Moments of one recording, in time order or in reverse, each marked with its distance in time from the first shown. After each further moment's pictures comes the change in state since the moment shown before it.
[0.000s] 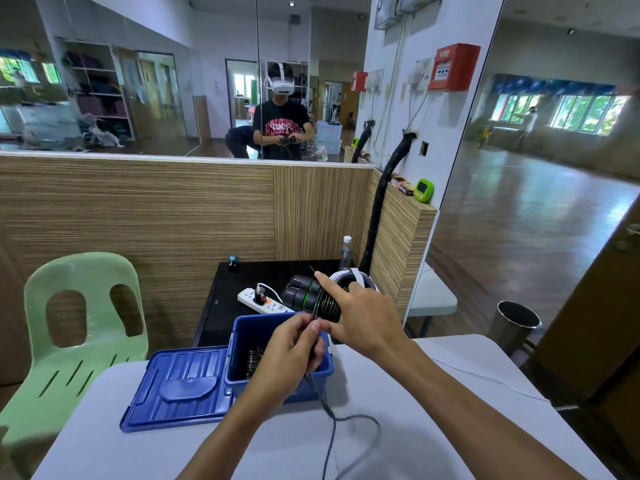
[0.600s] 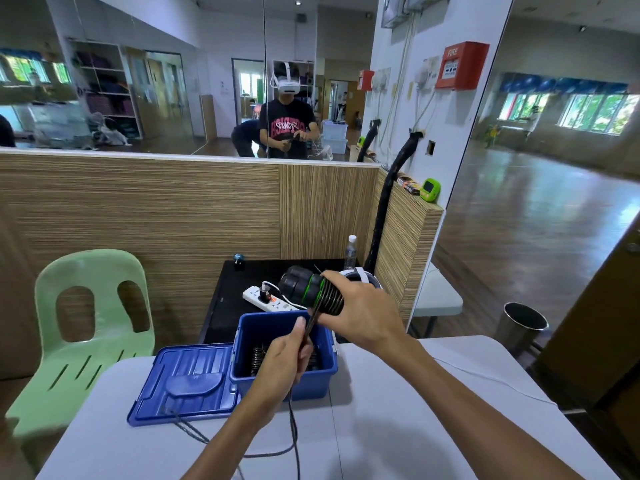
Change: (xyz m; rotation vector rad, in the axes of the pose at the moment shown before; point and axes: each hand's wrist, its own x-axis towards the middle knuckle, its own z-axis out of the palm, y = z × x) left_hand 0.000 -0.030 -0.016 0.060 0.030 -0.109; right_hand 0.002 -0.008 -0.013 0.276 0.033 -0.014
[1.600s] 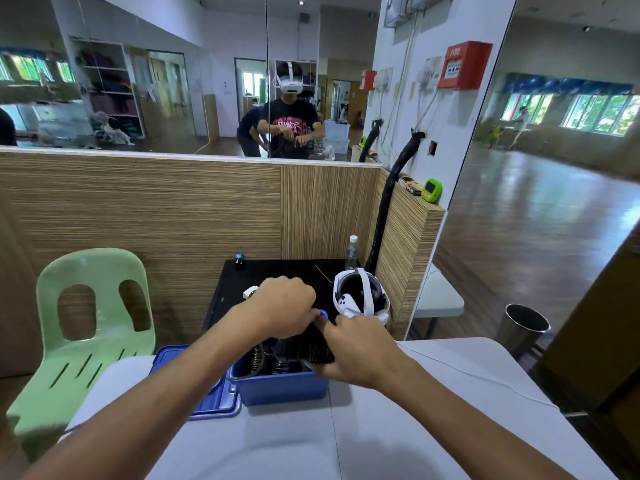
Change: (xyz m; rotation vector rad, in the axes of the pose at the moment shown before) left_hand 0.046 0.097 -0.016 1.688 -0.186 0.273; right_hand -0.024 -0.004 0.019 -0.320 -0.201 -0.253
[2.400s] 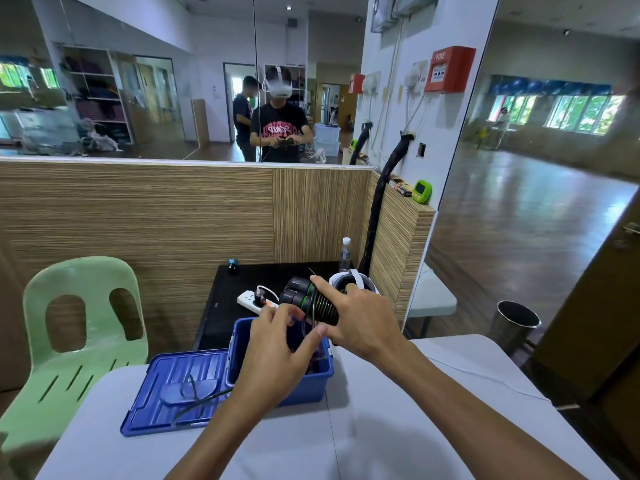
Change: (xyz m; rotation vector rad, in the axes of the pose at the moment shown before) left_hand -0.050 0.036 0.061 -0.997 0.472 -0.292; right_hand 0.012 0.016 -0.013 0.066 0.146 0.257
